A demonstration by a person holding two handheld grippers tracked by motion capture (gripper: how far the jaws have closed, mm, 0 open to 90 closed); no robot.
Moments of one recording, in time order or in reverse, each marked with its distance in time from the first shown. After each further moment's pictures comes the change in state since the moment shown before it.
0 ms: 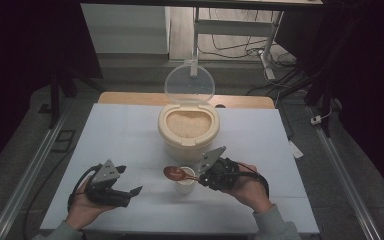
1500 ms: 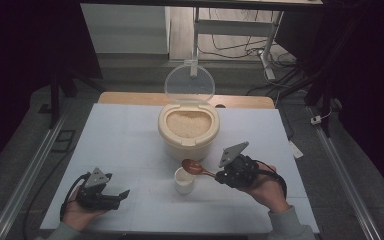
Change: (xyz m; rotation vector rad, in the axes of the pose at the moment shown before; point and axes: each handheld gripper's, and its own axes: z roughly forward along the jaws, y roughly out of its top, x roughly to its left) left arm 0.026 -0.063 0.013 0.060 0.103 -0.153; right arm -0.014 -0.033 -0.027 -0.003 -0.018 0.109
